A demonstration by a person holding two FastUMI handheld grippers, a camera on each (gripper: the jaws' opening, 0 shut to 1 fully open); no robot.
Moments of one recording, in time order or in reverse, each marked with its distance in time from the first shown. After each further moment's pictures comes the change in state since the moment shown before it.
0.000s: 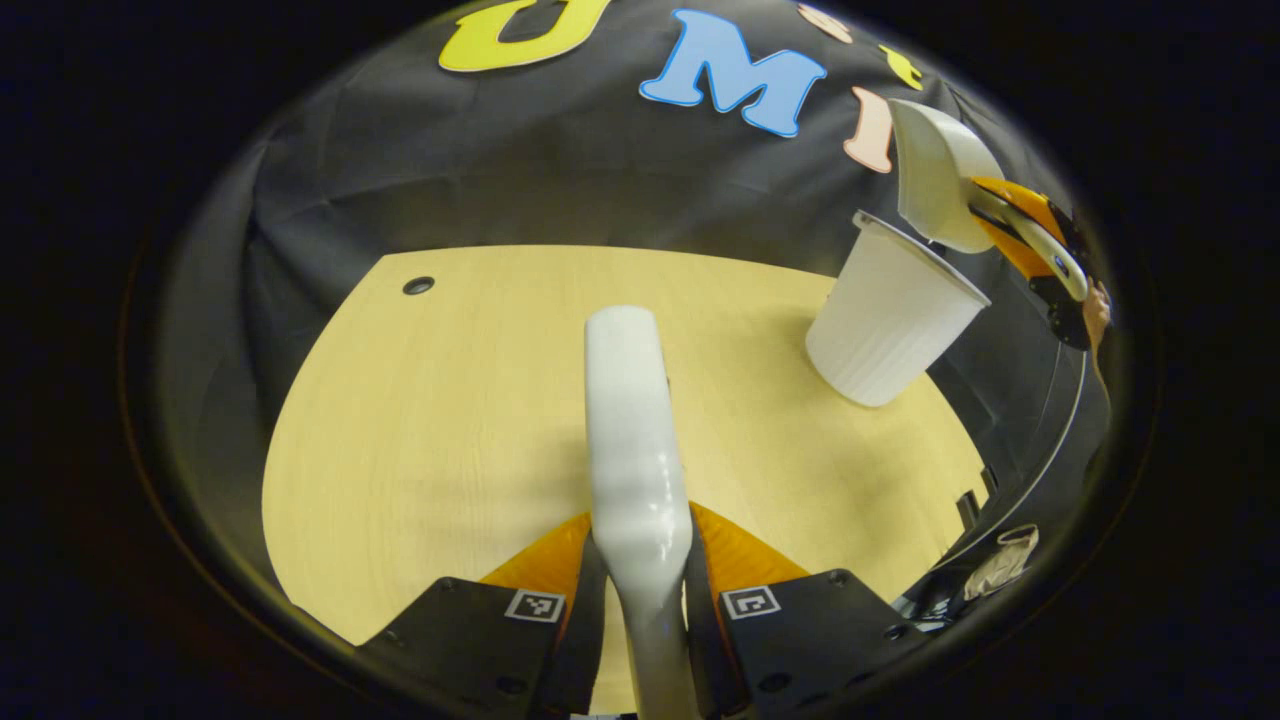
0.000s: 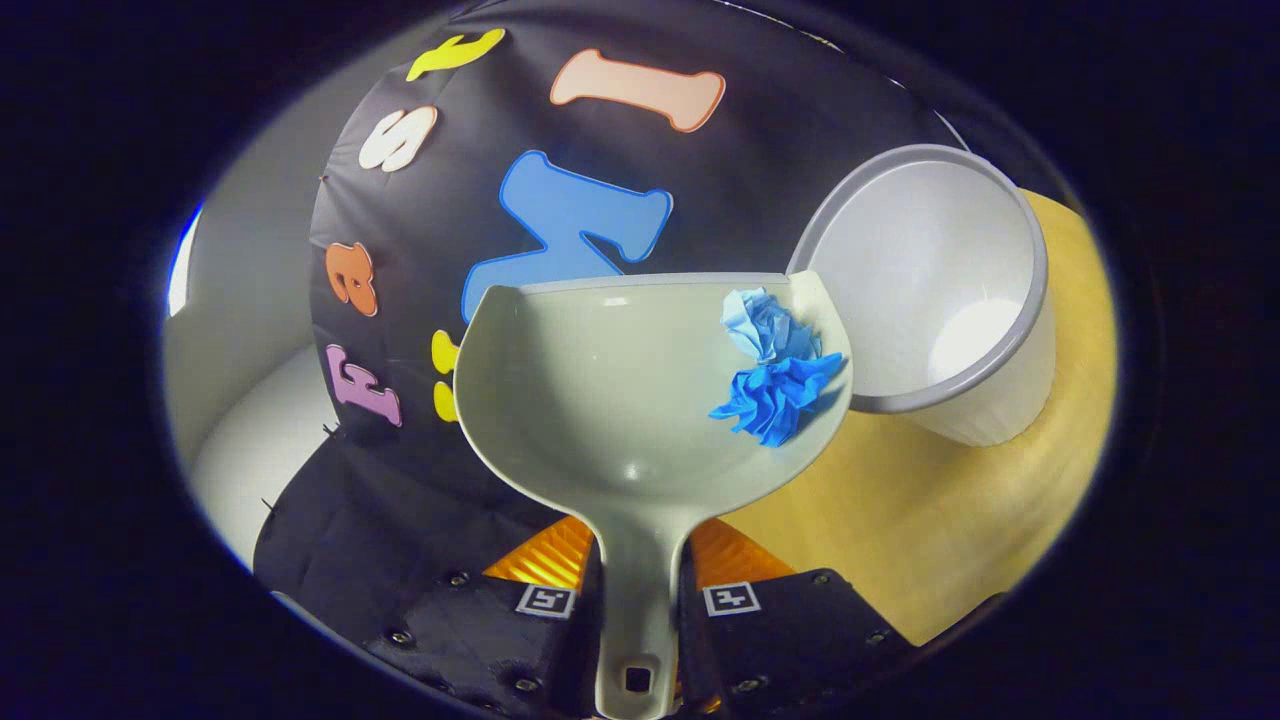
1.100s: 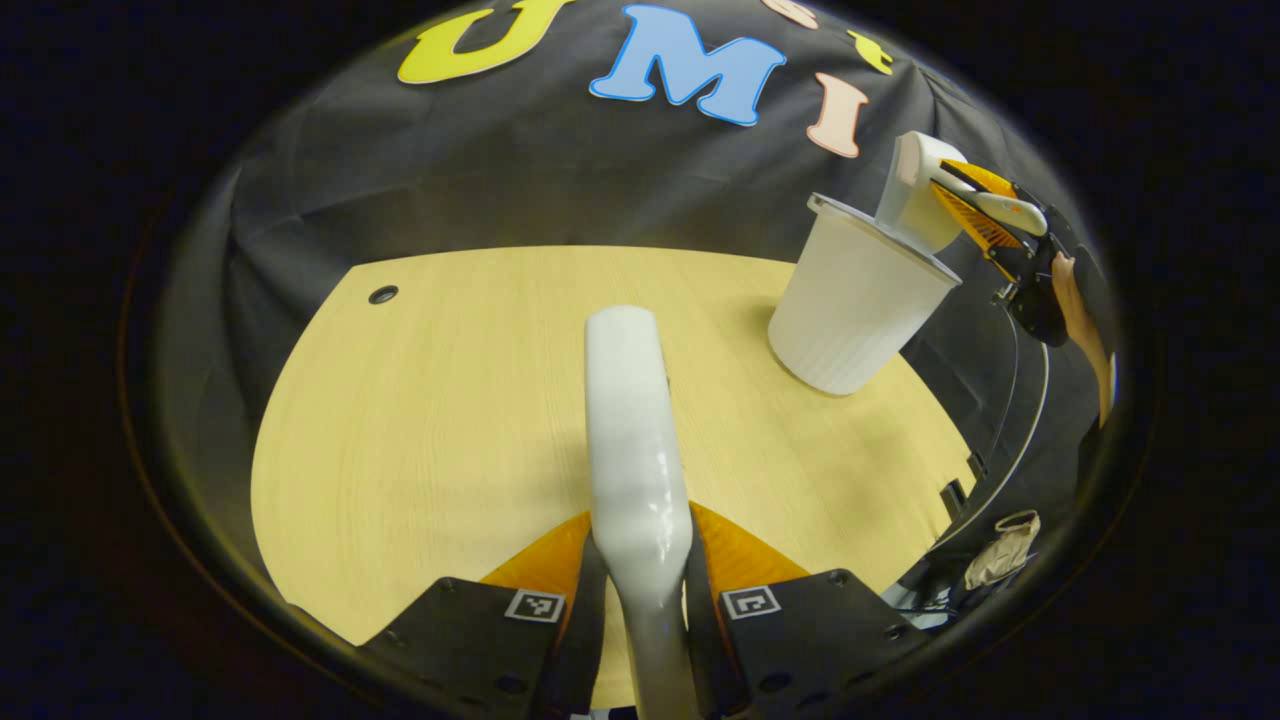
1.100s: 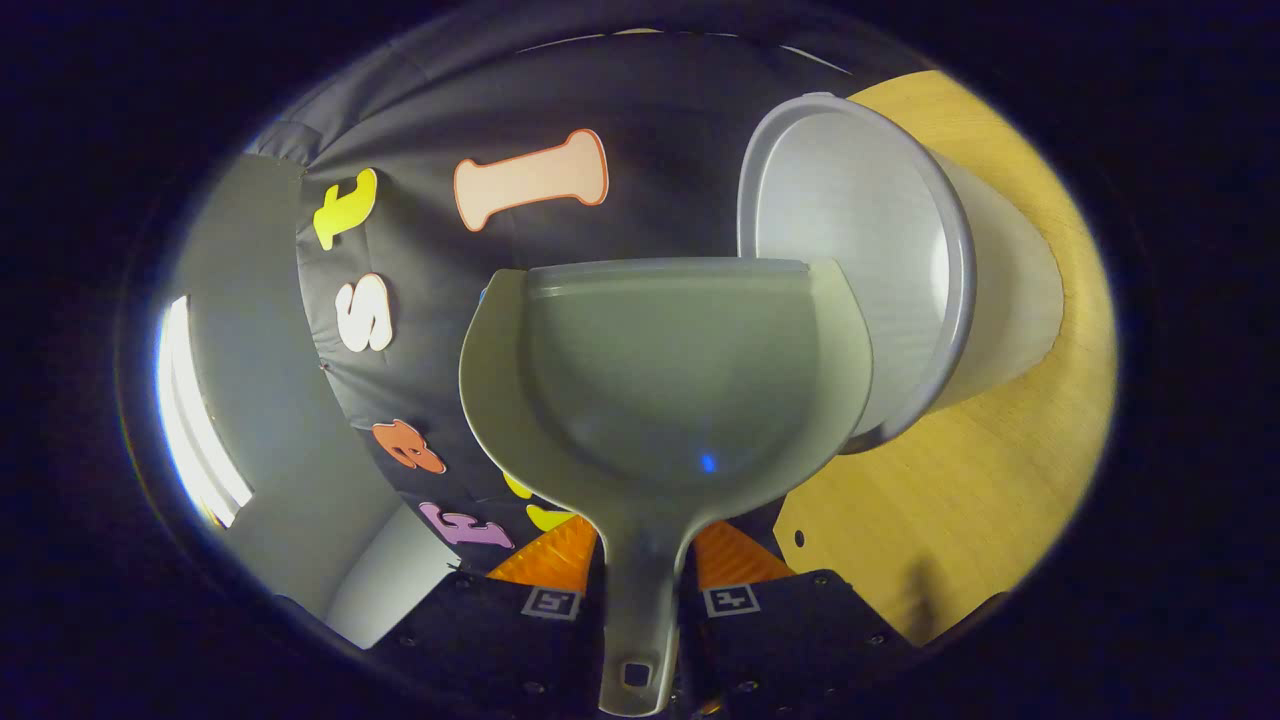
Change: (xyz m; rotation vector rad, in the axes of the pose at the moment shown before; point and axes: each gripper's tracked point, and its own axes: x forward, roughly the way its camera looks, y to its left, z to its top) left arm -0.003 -0.049 -0.009 0.034 0.012 -0.033; right arm -0.026 0.007 0.048 0.330 -0.127 0.147
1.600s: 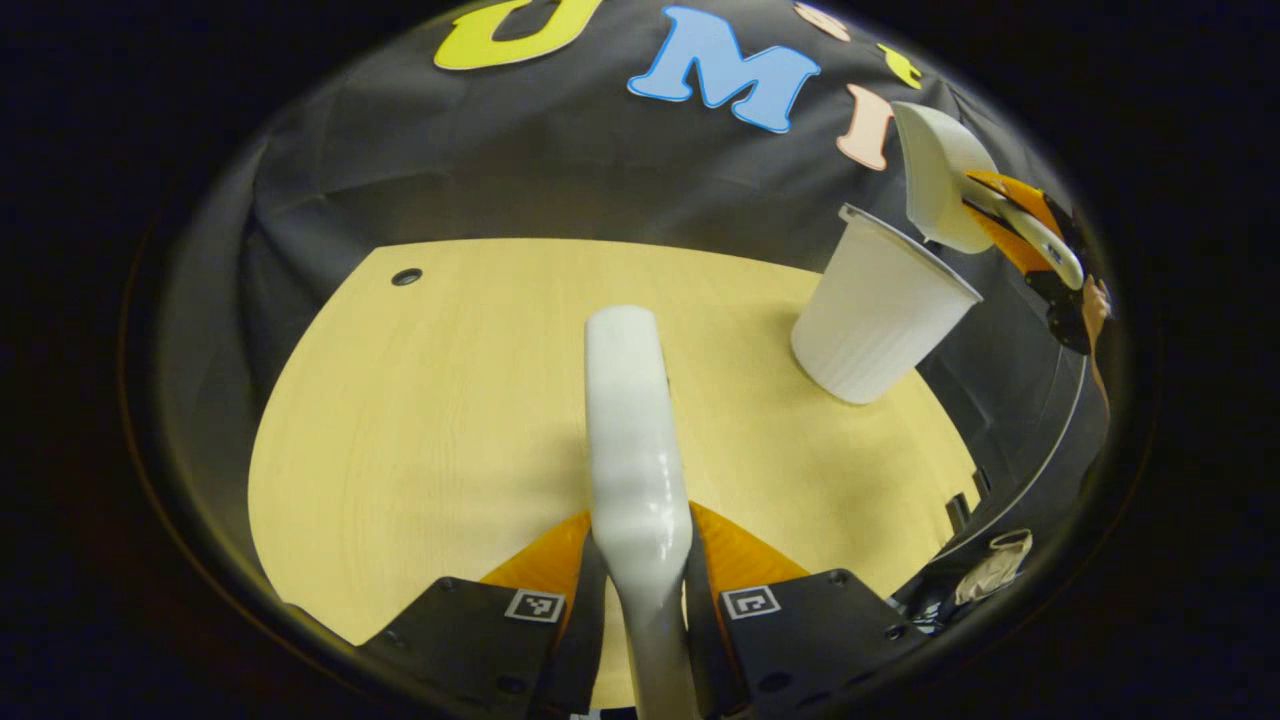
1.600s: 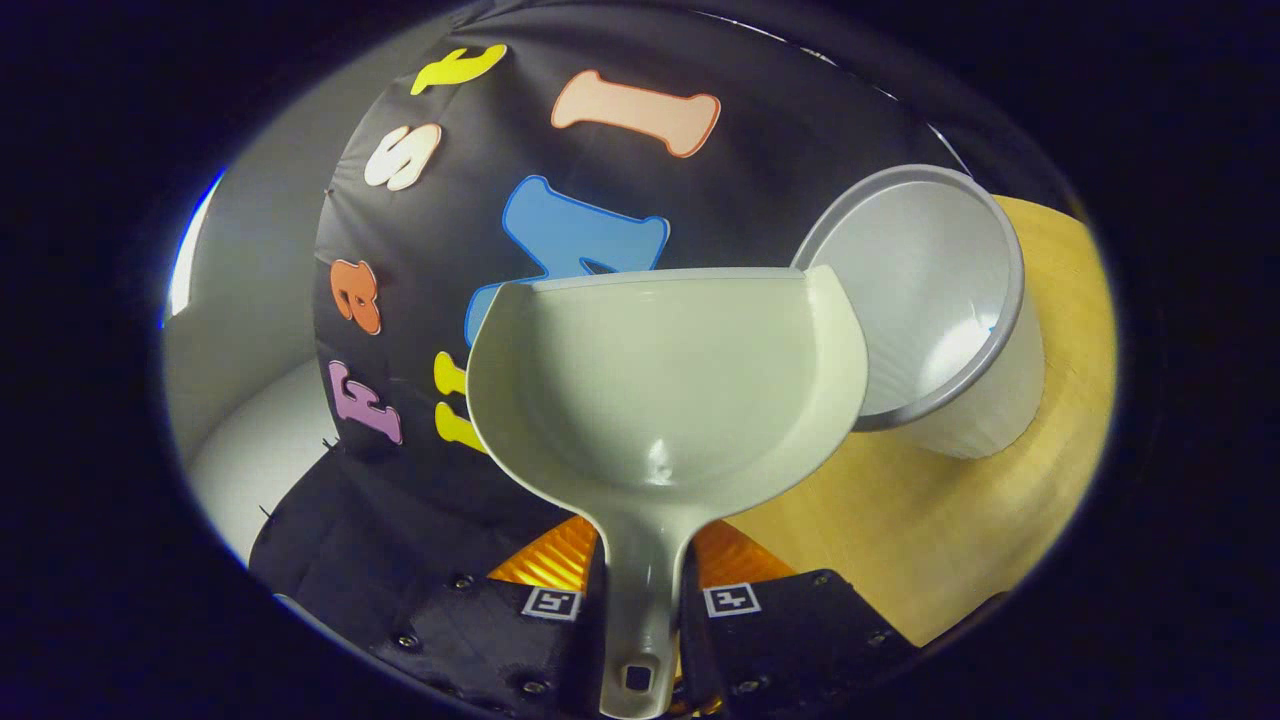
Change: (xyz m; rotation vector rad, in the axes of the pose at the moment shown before) left arm -0.002 0.027 -0.005 -0.068 -0.006 0.035; right arm 0.001 -0.018 -0.075 -0.493 0.110 -0.197
